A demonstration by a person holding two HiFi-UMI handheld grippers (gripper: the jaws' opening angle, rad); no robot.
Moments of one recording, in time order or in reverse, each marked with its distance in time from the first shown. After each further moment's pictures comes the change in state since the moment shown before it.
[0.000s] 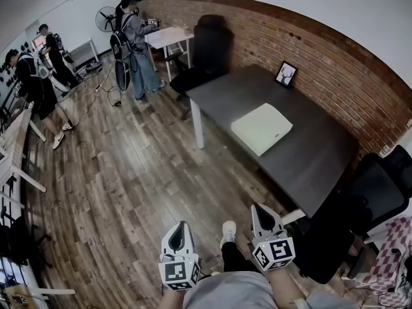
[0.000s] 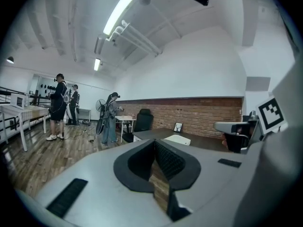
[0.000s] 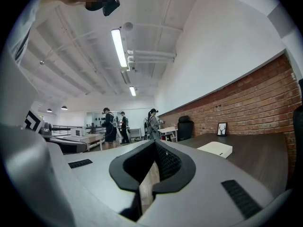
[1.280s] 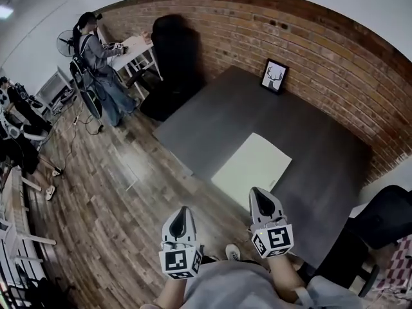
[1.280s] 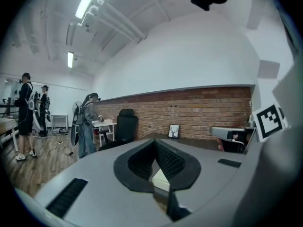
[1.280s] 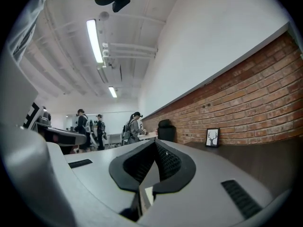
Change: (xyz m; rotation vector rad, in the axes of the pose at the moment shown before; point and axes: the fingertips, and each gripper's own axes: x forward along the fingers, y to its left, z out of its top) left arm 0.439 -0.062 0.100 0.125 0.021 -0.181; right arm 0.310 -0.275 0.033 0.032 -0.055 -0.178
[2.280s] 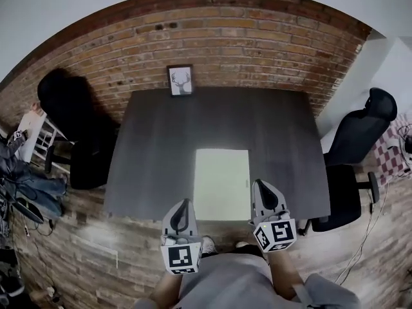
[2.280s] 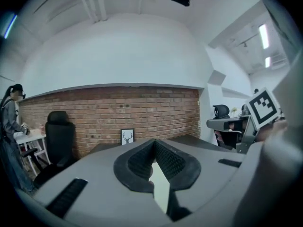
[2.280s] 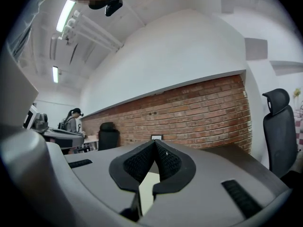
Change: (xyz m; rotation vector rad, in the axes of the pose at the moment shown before) left arm 0.204 -0.060 0.023 0.205 -0.019 -0.755; right arm 0.012 -0.092 0.007 -0.020 -0.049 -0.754
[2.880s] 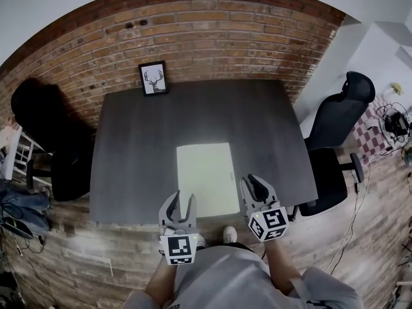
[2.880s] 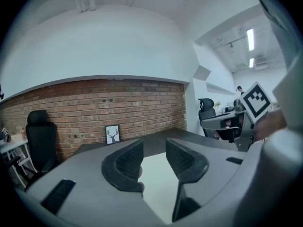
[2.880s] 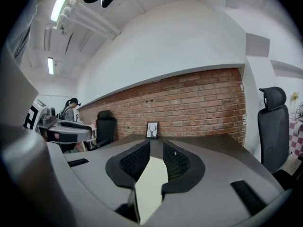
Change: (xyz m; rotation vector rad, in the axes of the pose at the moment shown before) left arm 0.036 -0.032 -0.030 0.078 0.049 -0.185; right arm -0.009 -0.024 -0.047 -0.020 0.139 -0.036
